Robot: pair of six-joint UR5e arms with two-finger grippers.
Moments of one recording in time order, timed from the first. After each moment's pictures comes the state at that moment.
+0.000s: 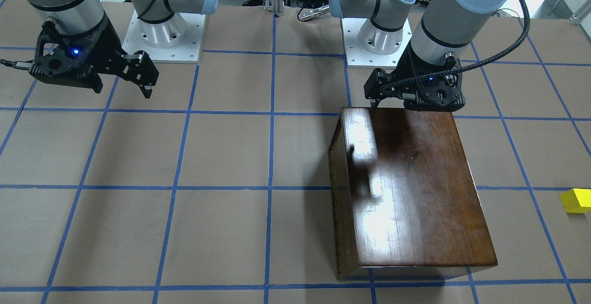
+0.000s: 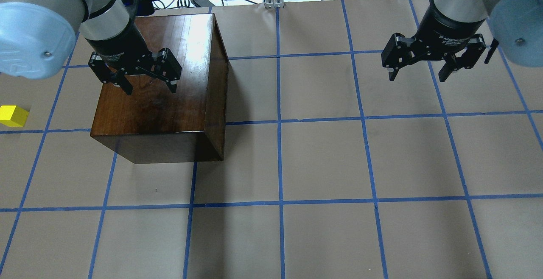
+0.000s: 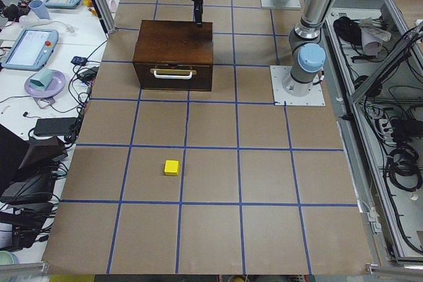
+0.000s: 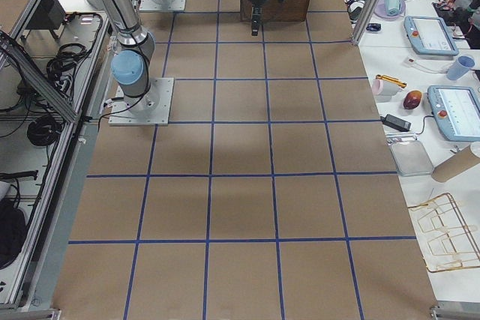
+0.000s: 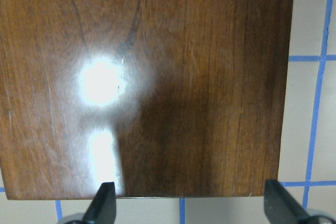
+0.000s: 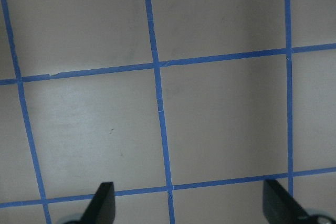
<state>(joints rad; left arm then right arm) -1.56 -1.62 -1.60 -1.56 1.57 0.02 1.52 -1.59 1.63 -1.60 -1.59 0.04</state>
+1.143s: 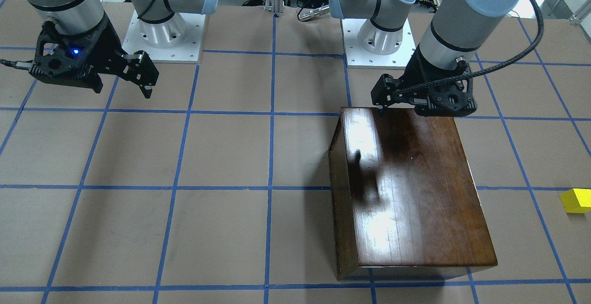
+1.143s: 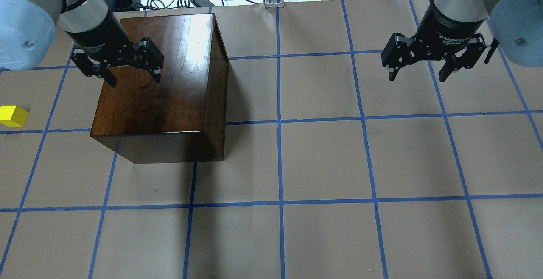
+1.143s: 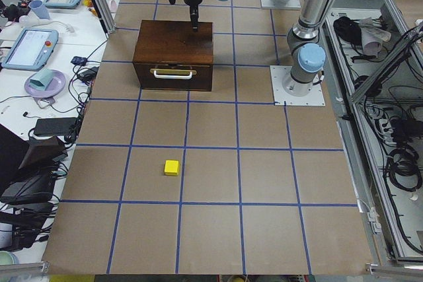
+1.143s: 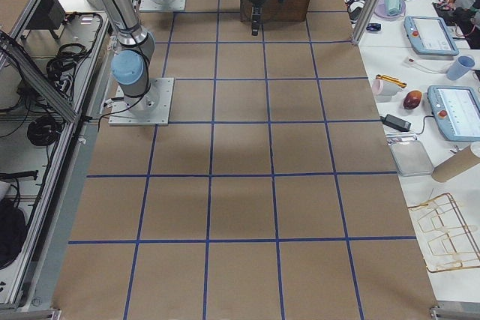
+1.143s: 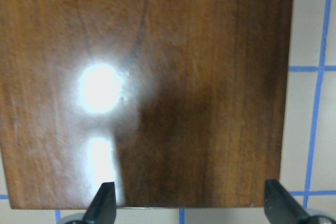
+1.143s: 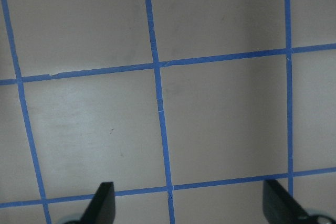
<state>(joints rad) -1.45 -1.64 -1.58 -1.53 1.56 0.04 1.52 -1.59 1.63 -1.60 -1.59 0.04</state>
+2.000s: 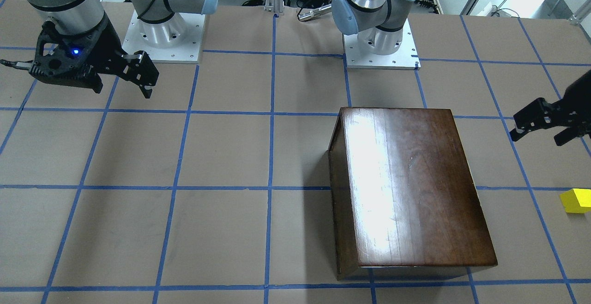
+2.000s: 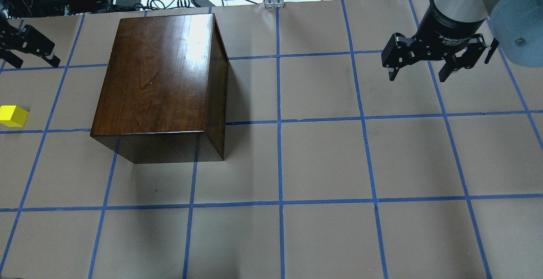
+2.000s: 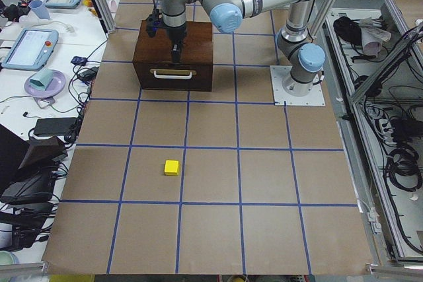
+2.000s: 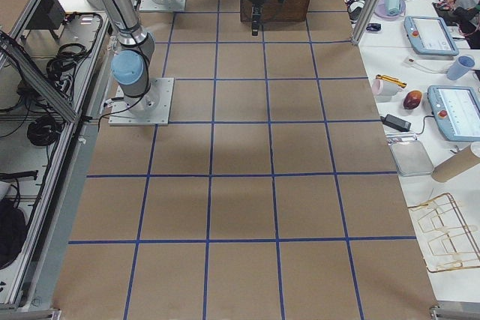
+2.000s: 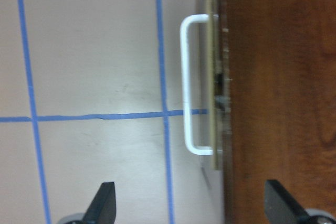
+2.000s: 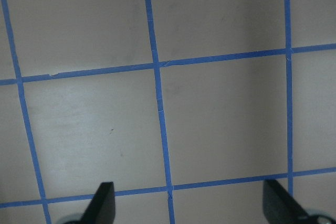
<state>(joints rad) -1.05 -1.79 -1.43 -1.52 1.50 0.62 1.52 -1.59 1.63 -1.60 -1.59 0.04</state>
